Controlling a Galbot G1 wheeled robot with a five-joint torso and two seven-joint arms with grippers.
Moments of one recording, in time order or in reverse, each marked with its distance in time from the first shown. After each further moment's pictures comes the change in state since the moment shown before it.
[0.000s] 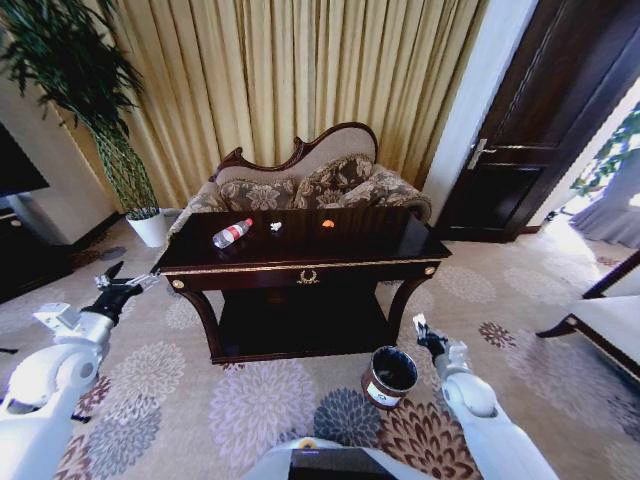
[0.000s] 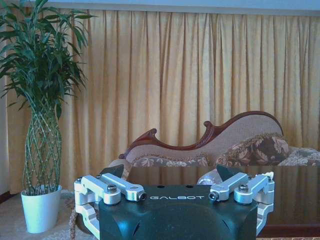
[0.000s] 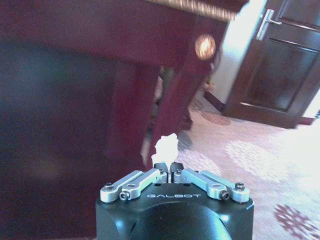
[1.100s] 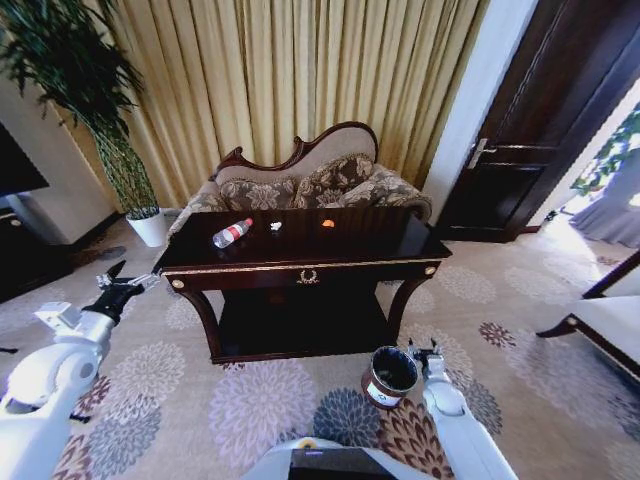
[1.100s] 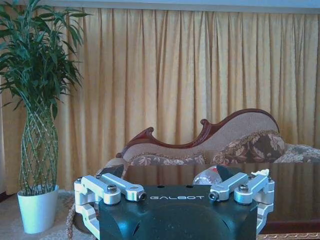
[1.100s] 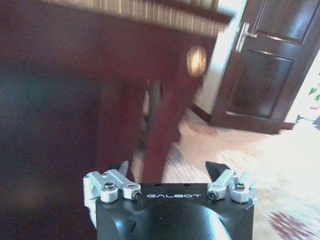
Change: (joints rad) left arm 0.010 0.012 0.003 -0.011 -0.004 0.001 0.000; right arm 0.081 0.057 -0.016 -0.011 0.014 0.039 0.072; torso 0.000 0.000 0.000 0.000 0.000
